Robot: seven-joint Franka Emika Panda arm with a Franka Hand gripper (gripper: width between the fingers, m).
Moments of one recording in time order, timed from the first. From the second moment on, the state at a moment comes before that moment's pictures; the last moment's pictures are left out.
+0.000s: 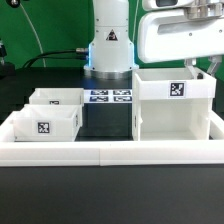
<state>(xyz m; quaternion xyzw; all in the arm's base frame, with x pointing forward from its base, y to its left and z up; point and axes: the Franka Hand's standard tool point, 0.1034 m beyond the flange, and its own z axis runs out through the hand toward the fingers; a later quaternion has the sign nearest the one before) 0.589 0.114 0.101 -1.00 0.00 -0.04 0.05</state>
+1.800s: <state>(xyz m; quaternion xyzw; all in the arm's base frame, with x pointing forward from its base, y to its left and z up) 0.594 0.108 0.100 -0.86 0.50 -0.02 0.08</state>
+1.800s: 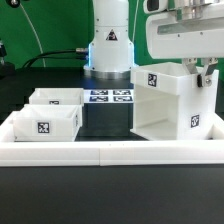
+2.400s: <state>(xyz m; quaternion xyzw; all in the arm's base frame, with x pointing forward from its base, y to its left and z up) 0.597 0.103 0.099 -0.68 0.72 0.02 0.11</state>
